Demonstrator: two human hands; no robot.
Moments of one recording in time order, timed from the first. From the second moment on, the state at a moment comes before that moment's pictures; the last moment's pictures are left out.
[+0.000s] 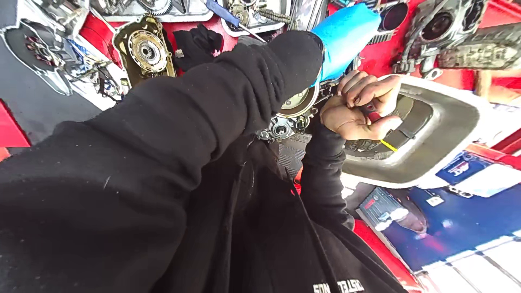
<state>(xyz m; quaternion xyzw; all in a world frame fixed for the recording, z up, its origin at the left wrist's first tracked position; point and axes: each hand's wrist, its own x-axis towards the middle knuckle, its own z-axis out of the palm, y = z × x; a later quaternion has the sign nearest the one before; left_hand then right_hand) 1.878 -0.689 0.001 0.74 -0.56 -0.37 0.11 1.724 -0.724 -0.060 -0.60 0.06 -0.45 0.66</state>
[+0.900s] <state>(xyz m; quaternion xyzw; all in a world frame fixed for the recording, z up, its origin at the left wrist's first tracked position) 1.871 -0.681 0.002 0.76 -0.51 -0.39 0.11 1.719 -0.753 -0.059 -0.48 0.04 -0.45 0.75</state>
